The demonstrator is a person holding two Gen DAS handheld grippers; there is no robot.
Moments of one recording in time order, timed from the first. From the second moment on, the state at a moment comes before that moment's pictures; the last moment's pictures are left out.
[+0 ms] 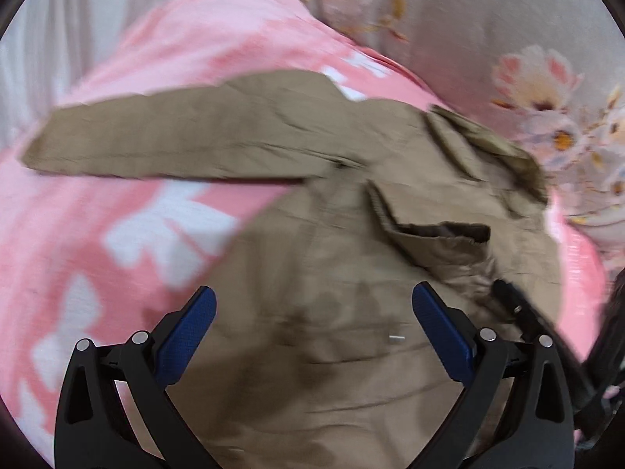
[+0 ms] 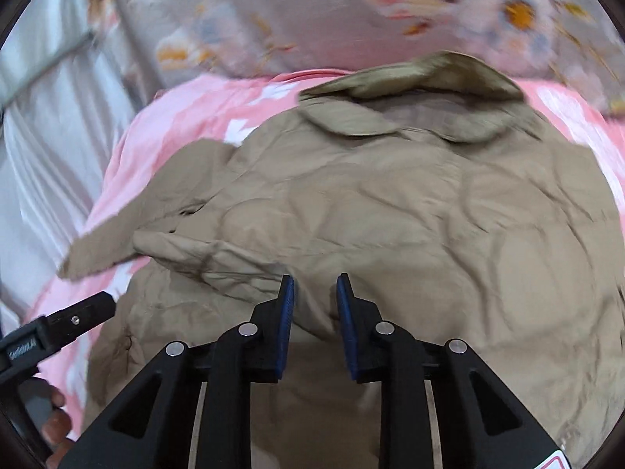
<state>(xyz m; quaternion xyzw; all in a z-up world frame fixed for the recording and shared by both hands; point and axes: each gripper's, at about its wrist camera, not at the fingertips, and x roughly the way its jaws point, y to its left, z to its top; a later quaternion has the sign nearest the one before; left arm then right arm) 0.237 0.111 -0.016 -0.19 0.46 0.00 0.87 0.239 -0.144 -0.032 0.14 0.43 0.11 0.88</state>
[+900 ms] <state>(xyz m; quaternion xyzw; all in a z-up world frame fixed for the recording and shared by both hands) 0.326 0.058 0.021 -0.12 0.40 -0.09 0.90 0.240 -0.333 -0.027 0.30 0.32 -0.08 0.90</state>
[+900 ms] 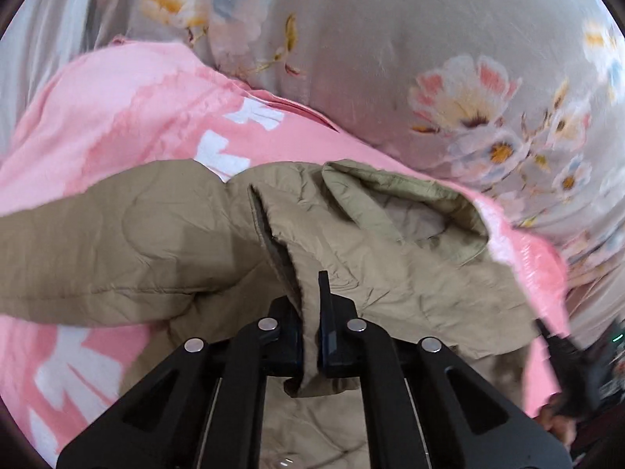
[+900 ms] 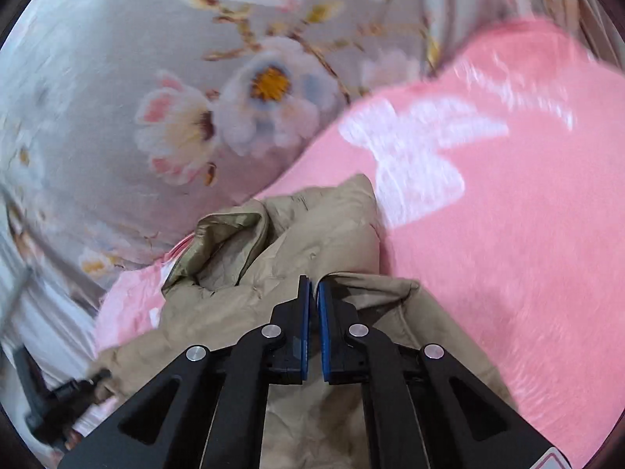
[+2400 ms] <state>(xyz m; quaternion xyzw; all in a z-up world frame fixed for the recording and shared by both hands) 0.299 -0.040 -0.073 0.03 0.41 -0.03 0.91 0.263 -0.167 -0.080 0.02 0.44 -0.03 0.90</state>
